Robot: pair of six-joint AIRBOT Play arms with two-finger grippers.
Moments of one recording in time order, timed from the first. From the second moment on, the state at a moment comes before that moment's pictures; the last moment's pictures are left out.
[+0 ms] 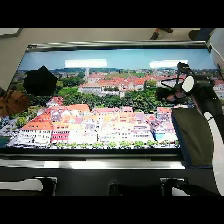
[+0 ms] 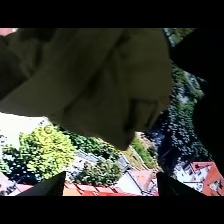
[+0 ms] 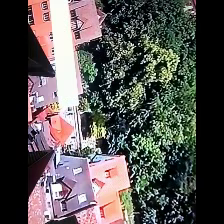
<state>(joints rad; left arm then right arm) 0.62 -1.57 1.54 1.42 -1.11 -1.90 0.04 -1.37 1.33 -1.49 1.08 1.81</state>
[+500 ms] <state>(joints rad) 0.68 -1.77 1.57 1.19 -0.94 -1.79 0.04 -1.37 1.33 -1.49 1.15 1.81</state>
